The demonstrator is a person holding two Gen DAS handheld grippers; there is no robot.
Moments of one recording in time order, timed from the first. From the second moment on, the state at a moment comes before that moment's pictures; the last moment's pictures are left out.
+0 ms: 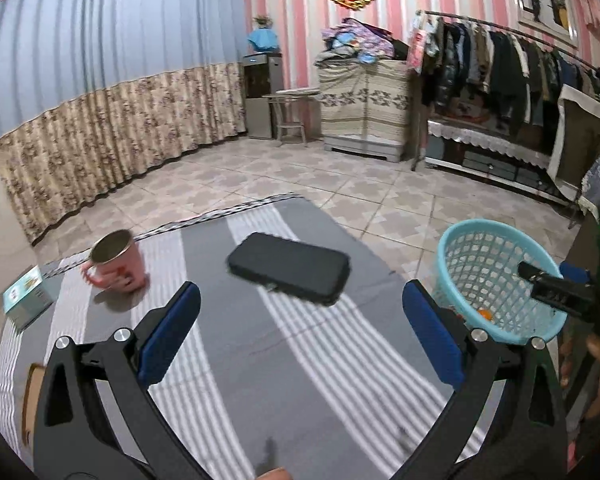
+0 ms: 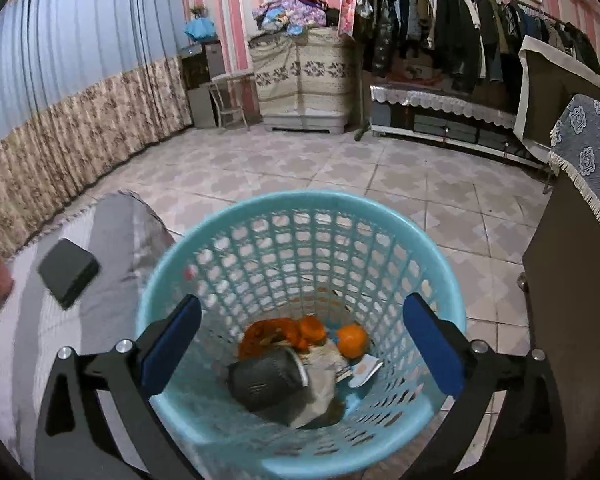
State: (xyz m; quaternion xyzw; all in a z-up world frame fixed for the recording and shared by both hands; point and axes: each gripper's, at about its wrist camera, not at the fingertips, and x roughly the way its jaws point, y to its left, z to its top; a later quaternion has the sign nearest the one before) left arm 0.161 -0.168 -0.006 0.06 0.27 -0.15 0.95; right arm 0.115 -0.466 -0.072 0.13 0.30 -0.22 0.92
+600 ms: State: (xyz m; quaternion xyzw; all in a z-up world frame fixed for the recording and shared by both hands) left arm 0.086 -0.085 -0.011 0.04 0.25 -0.10 0.96; right arm 0.044 -0.317 -0.030 0.10 0.24 -0.08 0.96
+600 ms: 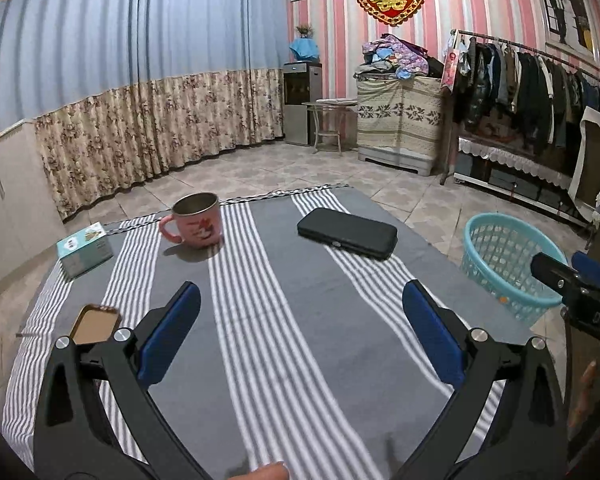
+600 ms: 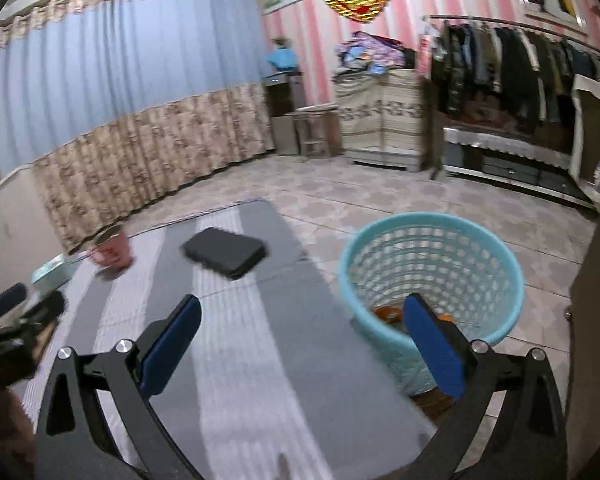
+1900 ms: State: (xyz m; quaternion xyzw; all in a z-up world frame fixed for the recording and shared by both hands) left arm 0.023 -0.049 -0.007 0.01 0.22 -0.08 0.97; right arm 0.008 -0.255 -0.038 0.05 0.23 -0.05 0.97
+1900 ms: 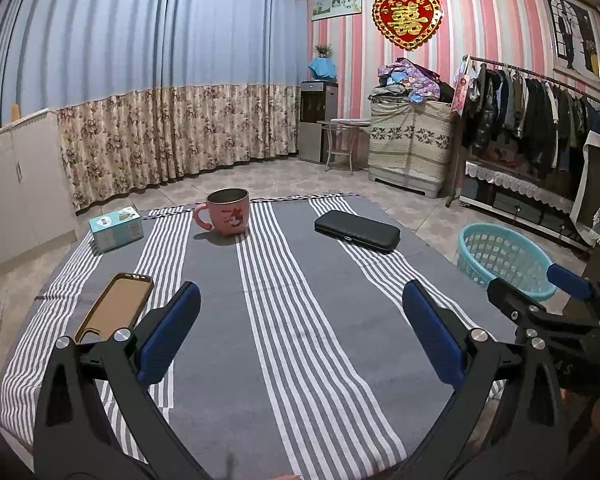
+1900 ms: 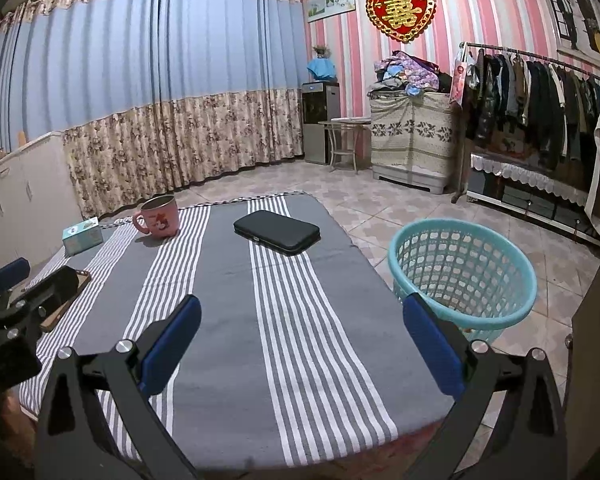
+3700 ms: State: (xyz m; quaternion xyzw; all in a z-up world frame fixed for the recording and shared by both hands) left arm 0.029 -0.045 -0.008 0.03 0.21 -0.07 0.97; right arm 0.009 -0.252 -0.040 0.04 0.23 -0.05 0.97
